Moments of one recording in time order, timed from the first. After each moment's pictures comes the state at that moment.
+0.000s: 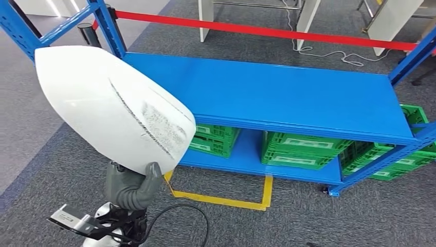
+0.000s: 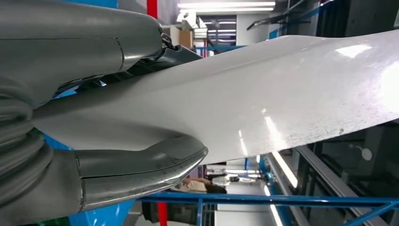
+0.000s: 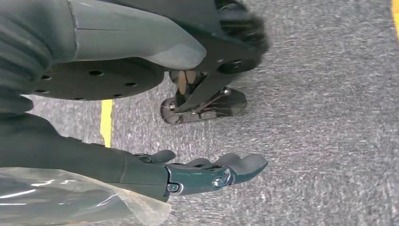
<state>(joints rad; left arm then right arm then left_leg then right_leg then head) 0.06 -0.05 -0.59 -1.78 -0.01 0.28 -0.70 -0.03 0.08 0.33 -0.16 -0.43 -0.25 -0.20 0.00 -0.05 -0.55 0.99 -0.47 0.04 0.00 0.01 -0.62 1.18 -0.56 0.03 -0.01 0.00</state>
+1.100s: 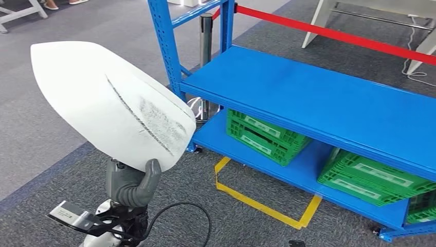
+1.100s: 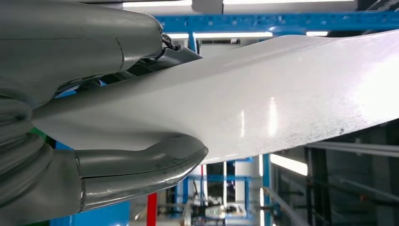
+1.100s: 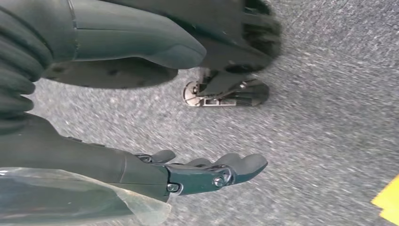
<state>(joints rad) 0.04 -0.06 -0.58 -1.77 0.00 0.26 -0.70 -0.03 0.08 0.48 -0.16 -0.31 -0.30 -0.14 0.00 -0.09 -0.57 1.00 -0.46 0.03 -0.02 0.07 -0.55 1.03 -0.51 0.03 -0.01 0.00</state>
